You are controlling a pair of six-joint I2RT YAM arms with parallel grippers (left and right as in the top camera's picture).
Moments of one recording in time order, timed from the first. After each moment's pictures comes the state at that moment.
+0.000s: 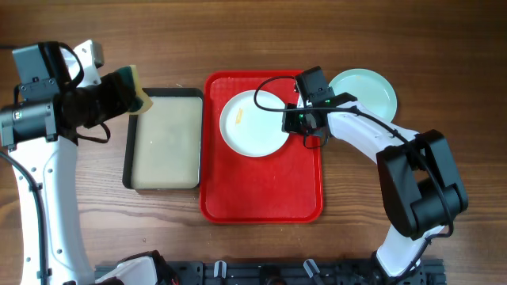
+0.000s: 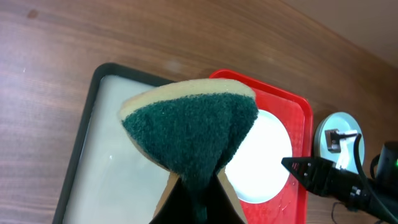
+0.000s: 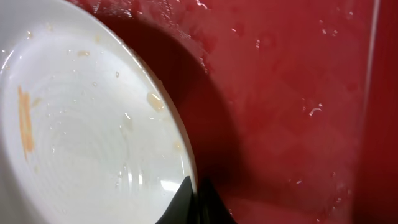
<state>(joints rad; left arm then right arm) 0.23 1.38 1.43 -1.04 0.39 -0.17 0.40 1.92 1.14 -0.41 -0.21 0.53</state>
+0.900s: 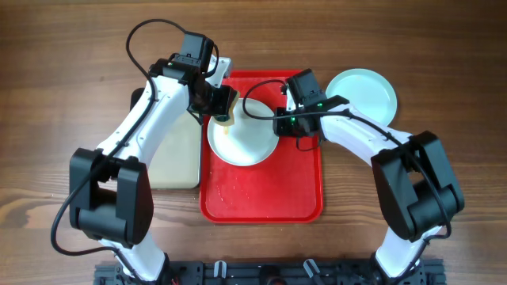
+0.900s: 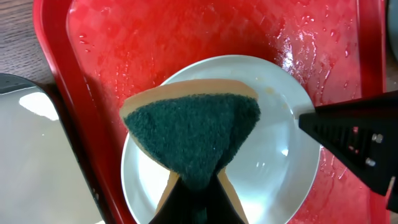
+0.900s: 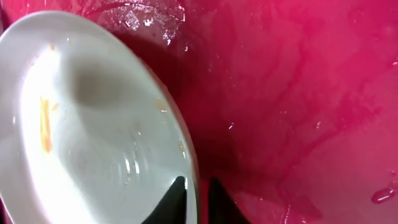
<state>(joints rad) -0.28 1.86 1.43 -0.84 0.25 -0.06 0.44 1.92 1.14 -0.38 -0.26 0.47</state>
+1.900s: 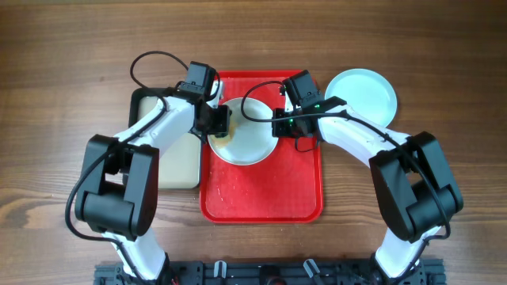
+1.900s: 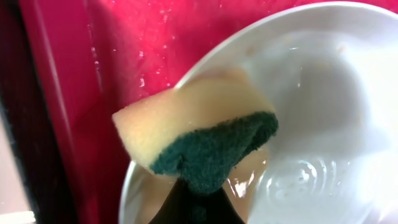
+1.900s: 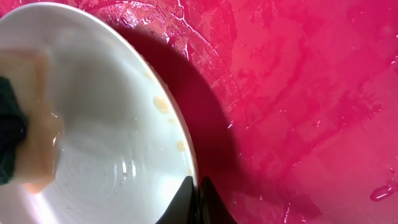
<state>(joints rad) -0.29 1.92 1.17 -0.55 0.20 -0.24 0.46 1.92 1.14 -0.38 -0.23 0.47</state>
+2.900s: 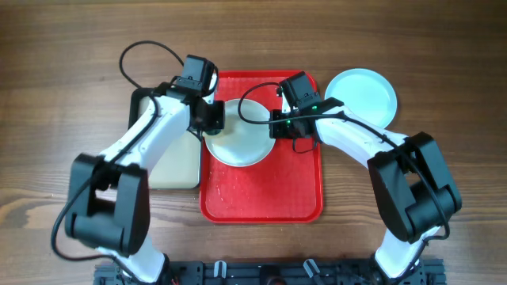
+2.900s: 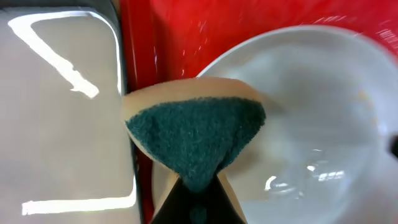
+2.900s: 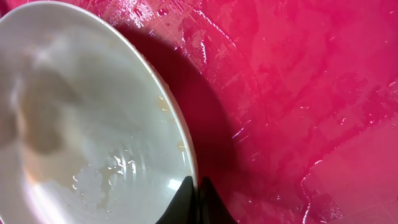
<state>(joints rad) -0.29 1.82 1.20 -0.68 0.07 -0.24 0.48 1.92 1.14 -0.38 -0.23 0.47</state>
